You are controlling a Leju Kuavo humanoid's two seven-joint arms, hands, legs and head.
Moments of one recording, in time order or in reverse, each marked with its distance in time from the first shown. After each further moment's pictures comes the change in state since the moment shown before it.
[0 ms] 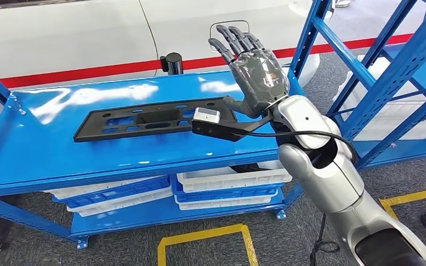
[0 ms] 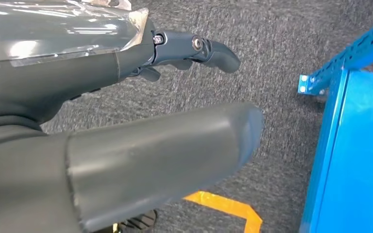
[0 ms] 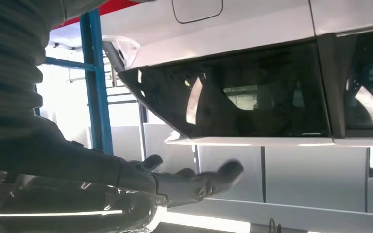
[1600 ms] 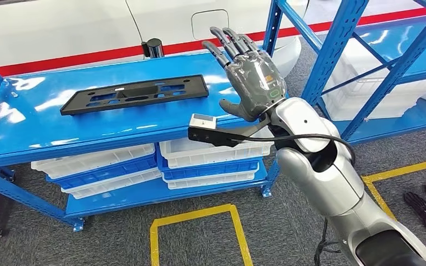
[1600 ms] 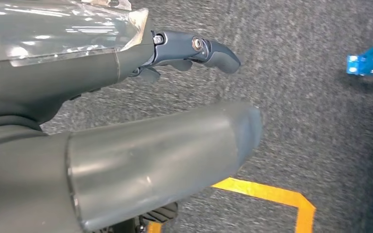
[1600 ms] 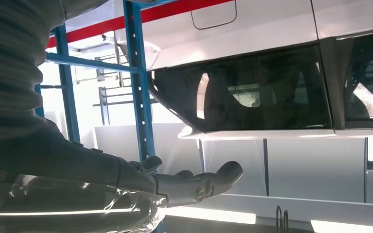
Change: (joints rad) left arm 0.025 -0.004 0.003 0.012 0.000 -0.019 -0.023; right arm 0.000 0.009 0.019 -0.034 -0.014 0.023 -0.003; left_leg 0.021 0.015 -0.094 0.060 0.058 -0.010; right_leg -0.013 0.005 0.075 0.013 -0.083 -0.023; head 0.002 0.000
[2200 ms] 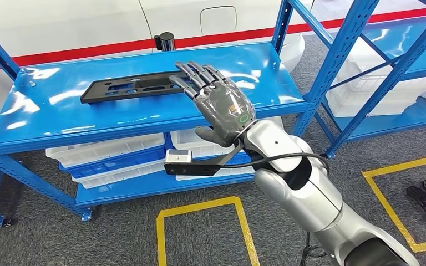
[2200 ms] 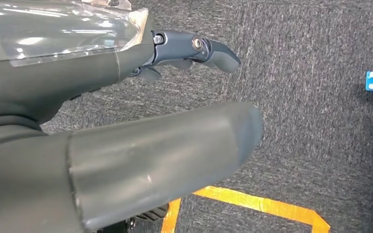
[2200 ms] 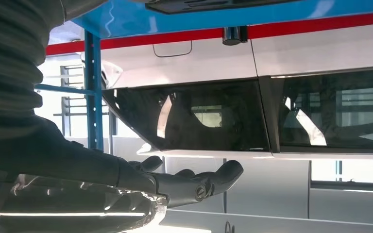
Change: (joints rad) left arm -0.015 -0.007 -0.001 0.021 0.000 0.005 0.000; right arm 0.050 0.059 0.107 0.016 0.015 -0.006 -0.027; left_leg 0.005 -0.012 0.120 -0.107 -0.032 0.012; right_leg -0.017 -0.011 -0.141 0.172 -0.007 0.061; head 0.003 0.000
